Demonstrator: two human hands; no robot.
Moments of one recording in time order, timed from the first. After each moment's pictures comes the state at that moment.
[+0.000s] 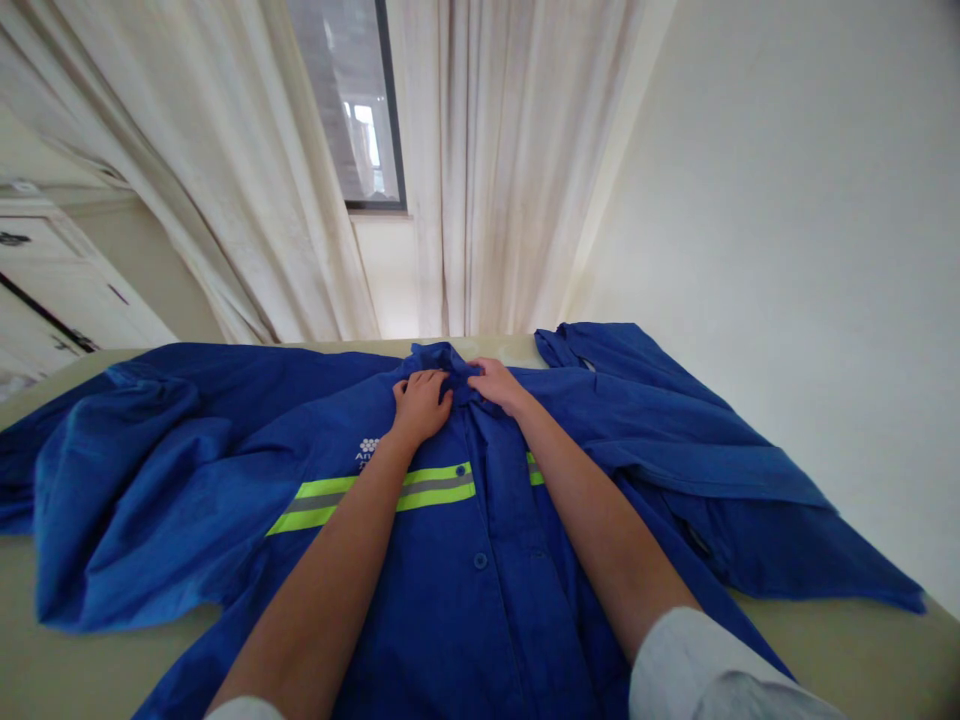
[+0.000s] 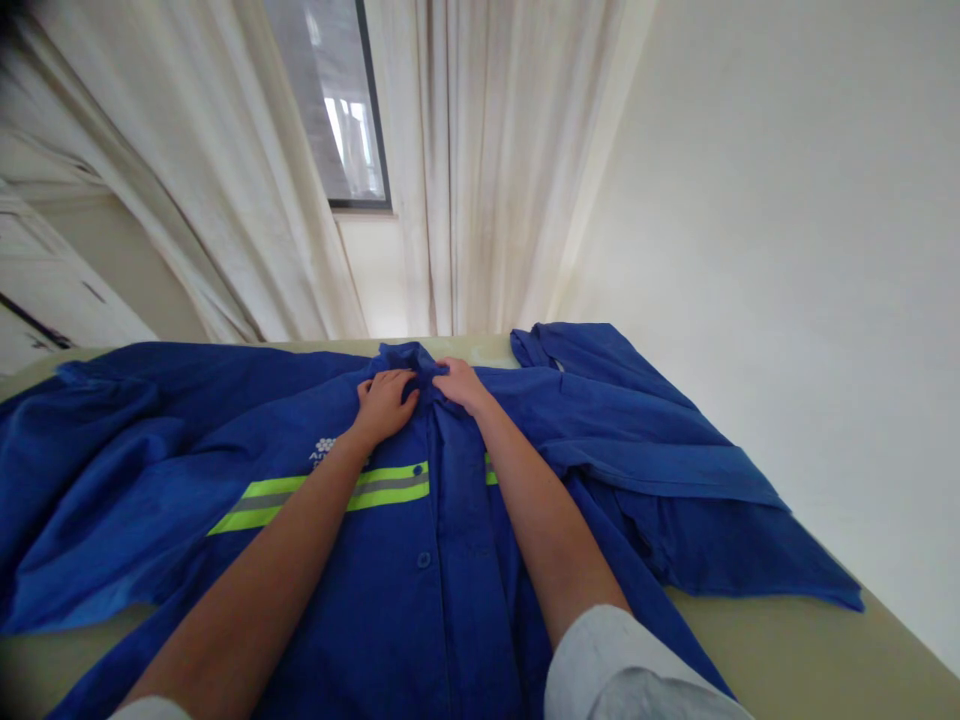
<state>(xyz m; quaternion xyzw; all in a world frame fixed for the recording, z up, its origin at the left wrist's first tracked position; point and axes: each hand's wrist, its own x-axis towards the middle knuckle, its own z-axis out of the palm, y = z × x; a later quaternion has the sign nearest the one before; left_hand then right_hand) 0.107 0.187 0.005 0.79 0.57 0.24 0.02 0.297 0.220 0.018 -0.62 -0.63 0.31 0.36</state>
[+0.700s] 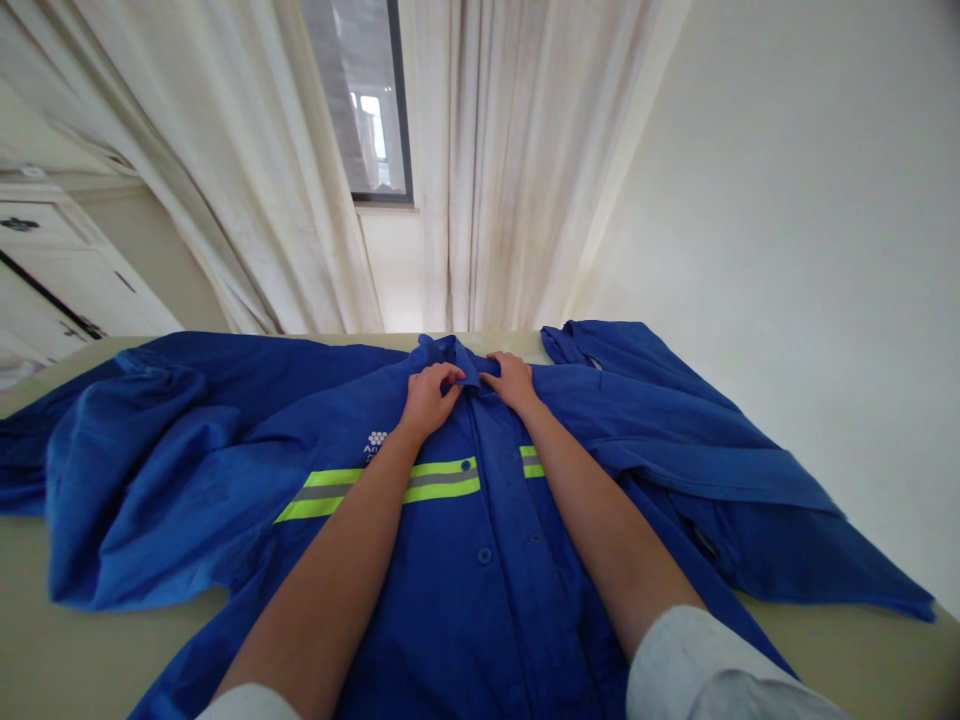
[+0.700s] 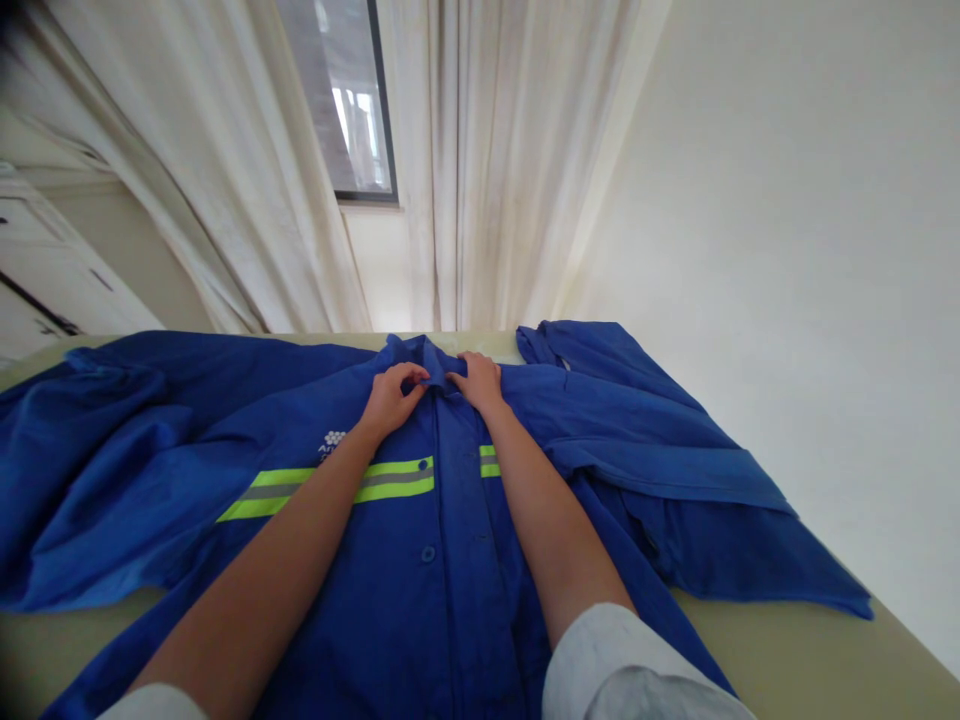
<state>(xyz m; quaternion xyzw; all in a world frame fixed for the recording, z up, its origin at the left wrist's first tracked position) 0.107 0.188 0.008 0.79 0.49 0.34 0.13 0.317 0.225 -0.008 -0.65 -0.70 0.09 0.28</state>
